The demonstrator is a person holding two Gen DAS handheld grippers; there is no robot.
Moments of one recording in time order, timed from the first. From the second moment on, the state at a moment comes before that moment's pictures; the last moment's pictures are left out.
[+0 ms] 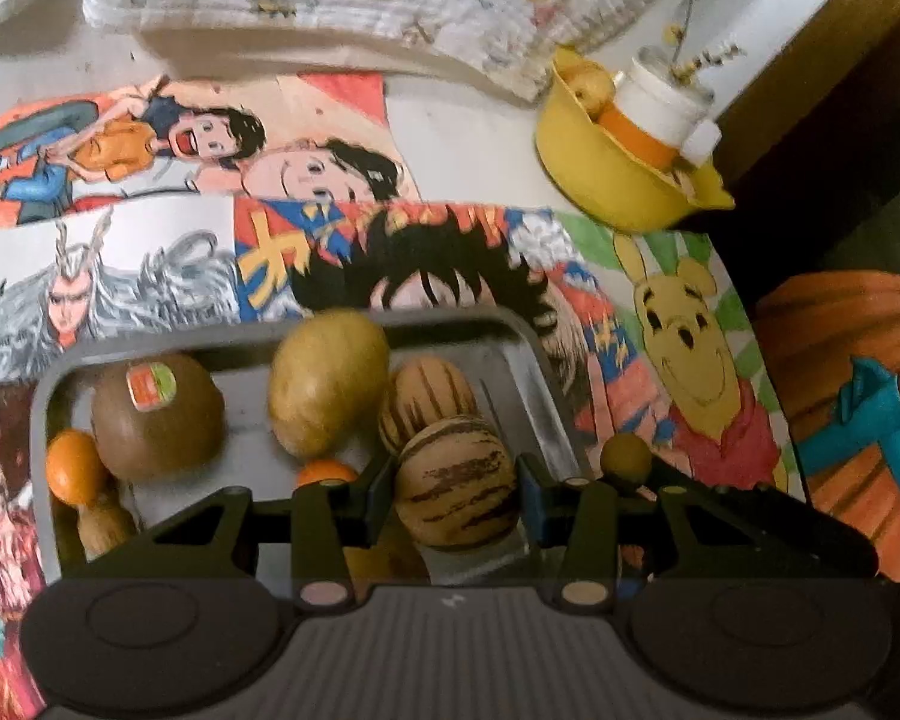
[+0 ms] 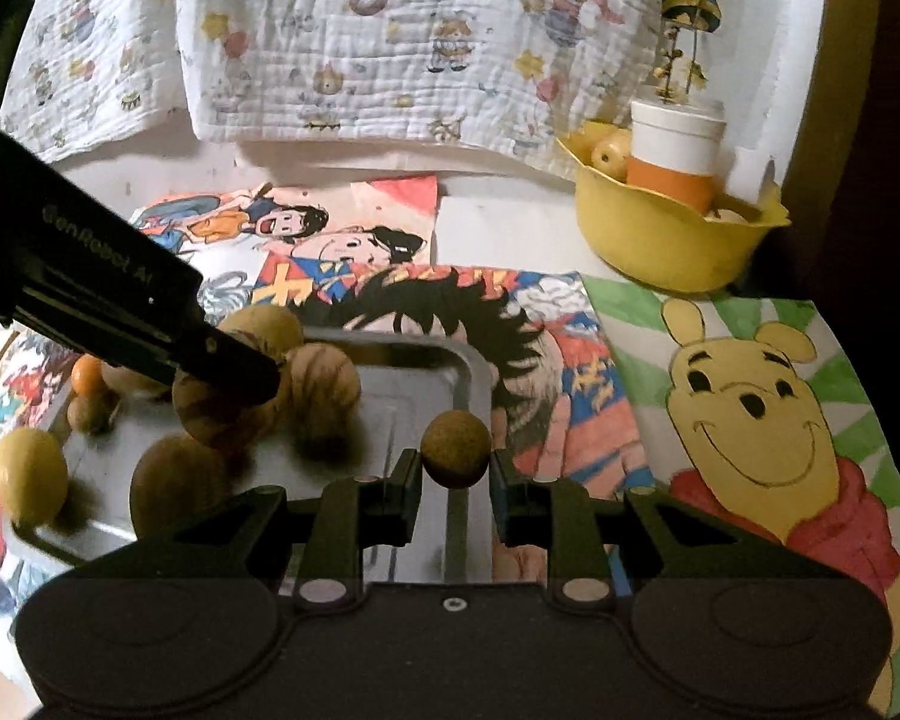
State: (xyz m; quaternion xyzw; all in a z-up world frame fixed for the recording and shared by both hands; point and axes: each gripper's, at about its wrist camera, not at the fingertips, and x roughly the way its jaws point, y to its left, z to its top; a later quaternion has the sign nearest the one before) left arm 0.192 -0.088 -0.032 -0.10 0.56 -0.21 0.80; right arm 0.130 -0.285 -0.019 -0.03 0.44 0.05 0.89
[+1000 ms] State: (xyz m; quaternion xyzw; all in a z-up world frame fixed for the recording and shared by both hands) left arm 0.190 -0.126 -0.056 0.01 0.58 -0.24 0.78; right arm 0.112 -0.279 -0.038 -0.05 0.49 0.07 0.87
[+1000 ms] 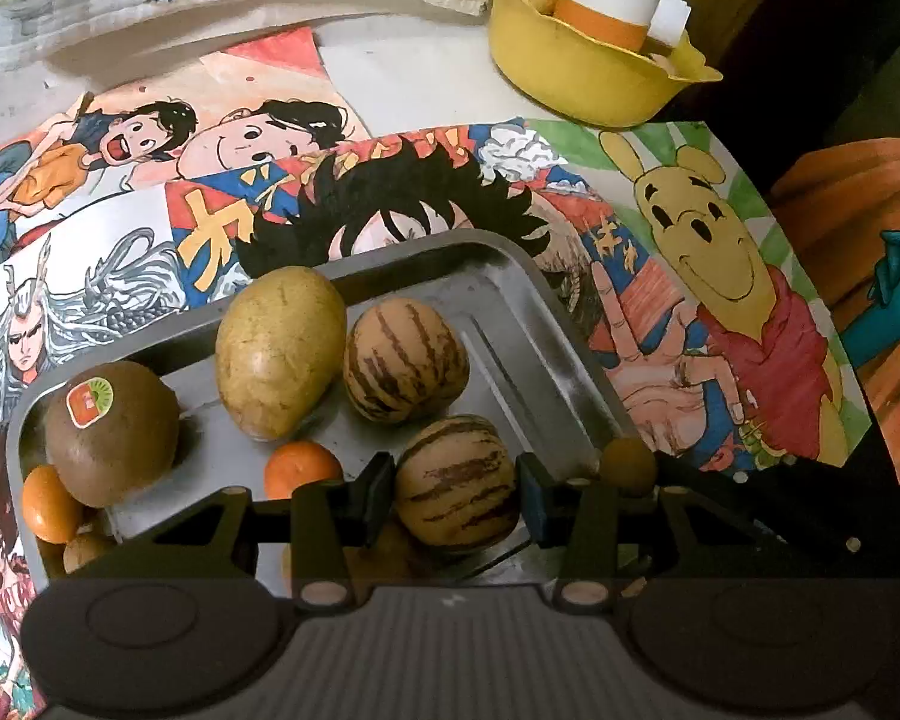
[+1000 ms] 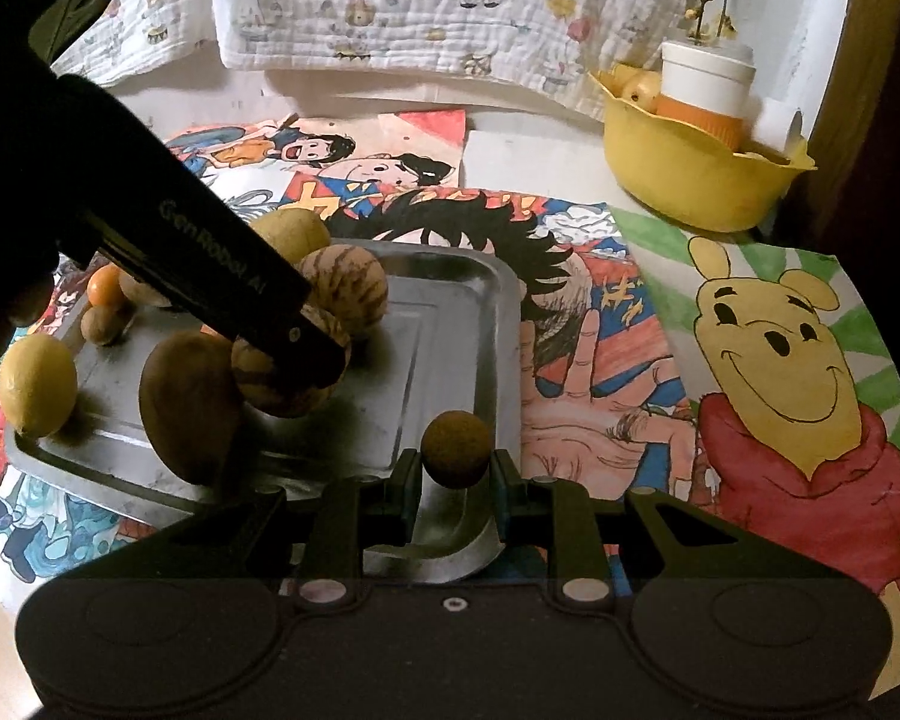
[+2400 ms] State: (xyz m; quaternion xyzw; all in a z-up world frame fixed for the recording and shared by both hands) left arm 0.188 -0.107 -0.045 -0.02 0.60 -0.20 0.78; right arm 0.121 -0.286 -0.022 -0.05 0.48 0.04 0.87
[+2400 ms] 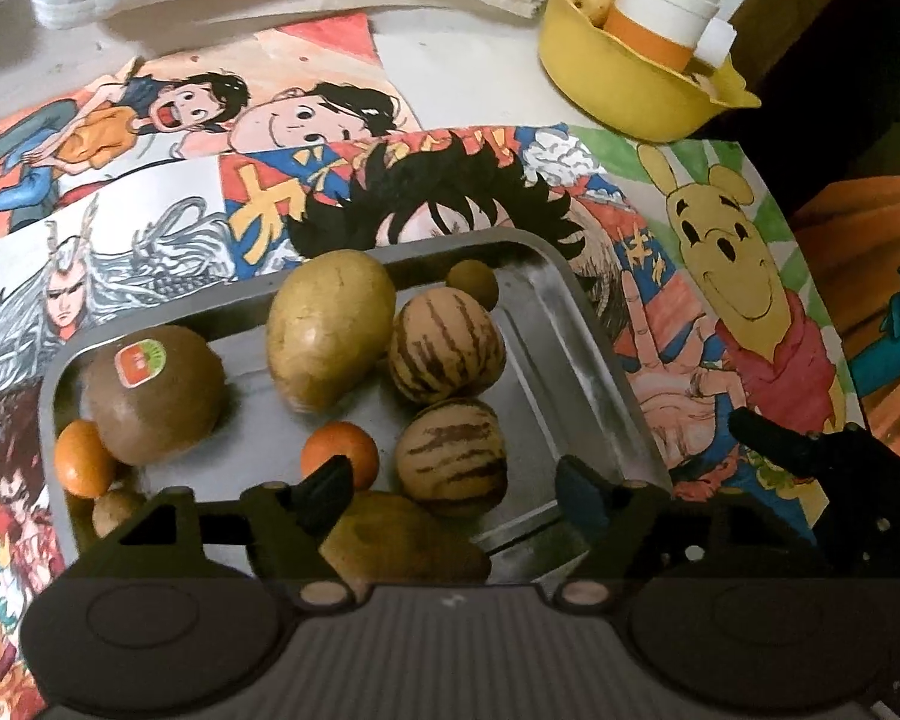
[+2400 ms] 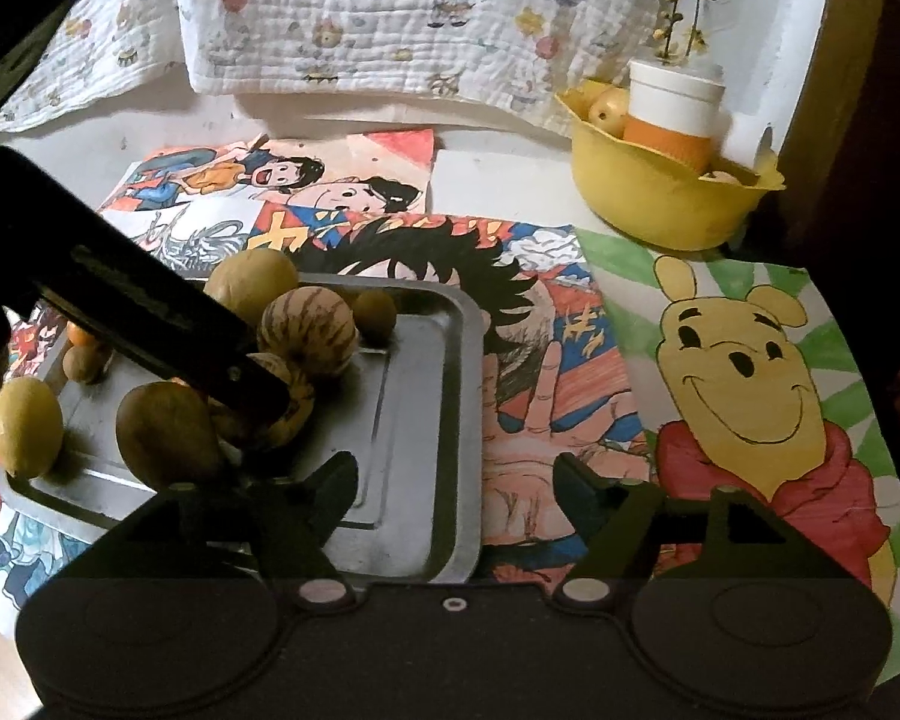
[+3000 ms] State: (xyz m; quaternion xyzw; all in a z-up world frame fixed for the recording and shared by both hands) left arm 0.156 -0.064 0.003 0.00 0.52 -0.14 0.84; right arm 0.114 -0.281 0.019 -0.03 0.46 0.02 0.89
